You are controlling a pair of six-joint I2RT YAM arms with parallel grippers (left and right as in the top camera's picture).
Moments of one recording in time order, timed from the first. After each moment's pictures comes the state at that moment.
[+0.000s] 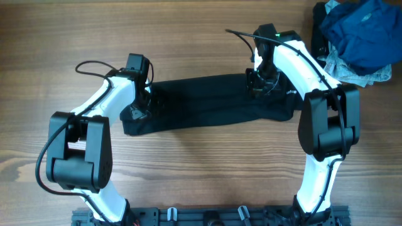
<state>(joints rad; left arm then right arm) -0.16 1.88 1.14 -0.77 0.21 -0.54 0.21 2.14 1.66 -1.17 -0.11 0.24</state>
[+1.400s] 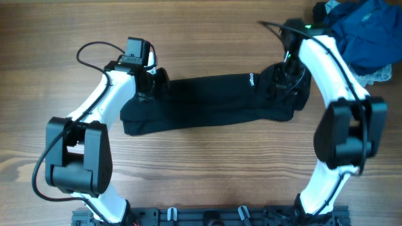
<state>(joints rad) -0.19 1.85 1.24 -0.64 0.32 -0.52 0.09 2.00 1.69 -1.30 -0.03 0.30</state>
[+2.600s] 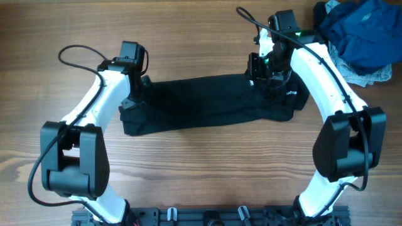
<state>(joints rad) -0.15 1.82 1.25 -0.82 0.01 -0.58 0.18 1.94 1.59 -1.01 -0.34 0.22</state>
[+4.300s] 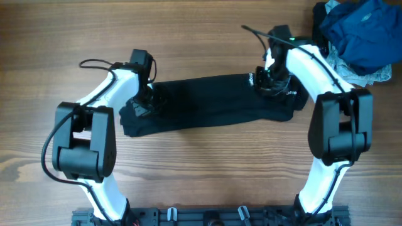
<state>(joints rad) -0.16 1.96 1.24 -0.84 0.22 -0.60 0.13 2.08 1.55 -1.04 -0.16 0.29</state>
